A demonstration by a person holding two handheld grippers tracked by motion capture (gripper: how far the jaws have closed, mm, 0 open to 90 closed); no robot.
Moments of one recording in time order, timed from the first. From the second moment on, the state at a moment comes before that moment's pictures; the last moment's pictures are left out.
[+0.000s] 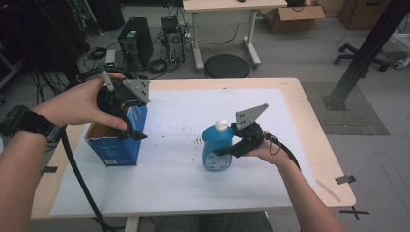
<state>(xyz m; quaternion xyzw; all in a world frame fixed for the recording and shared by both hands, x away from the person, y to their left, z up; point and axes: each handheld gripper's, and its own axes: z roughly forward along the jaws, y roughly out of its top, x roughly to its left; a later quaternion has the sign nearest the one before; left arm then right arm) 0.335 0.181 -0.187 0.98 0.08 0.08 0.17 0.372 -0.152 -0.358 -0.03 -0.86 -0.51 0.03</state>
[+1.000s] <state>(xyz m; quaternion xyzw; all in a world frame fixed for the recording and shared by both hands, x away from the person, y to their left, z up) 0.326 0.163 -0.156 0.98 0.06 0.10 0.18 0.365 -0.067 -0.268 0.03 -0.88 -0.48 0.00</state>
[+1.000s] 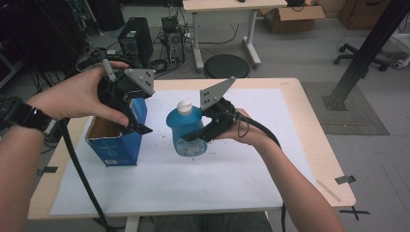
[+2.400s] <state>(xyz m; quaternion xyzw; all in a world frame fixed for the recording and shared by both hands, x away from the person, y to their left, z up) 0.328 0.127 -0.170 0.98 0.04 0.08 0.18 0.357 -0.027 -0.264 0.05 -0.89 -0.46 0.01</state>
